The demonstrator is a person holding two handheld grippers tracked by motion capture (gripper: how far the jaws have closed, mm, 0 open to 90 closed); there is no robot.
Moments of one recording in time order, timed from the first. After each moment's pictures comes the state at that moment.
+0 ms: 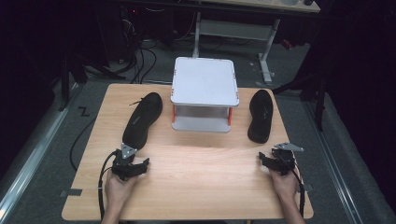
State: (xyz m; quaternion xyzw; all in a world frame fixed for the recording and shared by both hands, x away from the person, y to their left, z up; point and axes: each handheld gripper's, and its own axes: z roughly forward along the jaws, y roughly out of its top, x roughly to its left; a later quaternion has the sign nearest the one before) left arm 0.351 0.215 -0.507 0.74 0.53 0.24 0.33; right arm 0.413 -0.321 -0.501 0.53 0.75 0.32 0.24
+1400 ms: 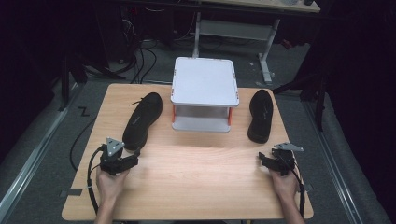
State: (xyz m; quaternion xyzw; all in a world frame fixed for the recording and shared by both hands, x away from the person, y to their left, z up) left arm 0.344 0.233 -0.459 0.69 0.54 0.29 0.38; right arm 0.413 -0.321 -0.501 0.53 0.75 0.32 0.24
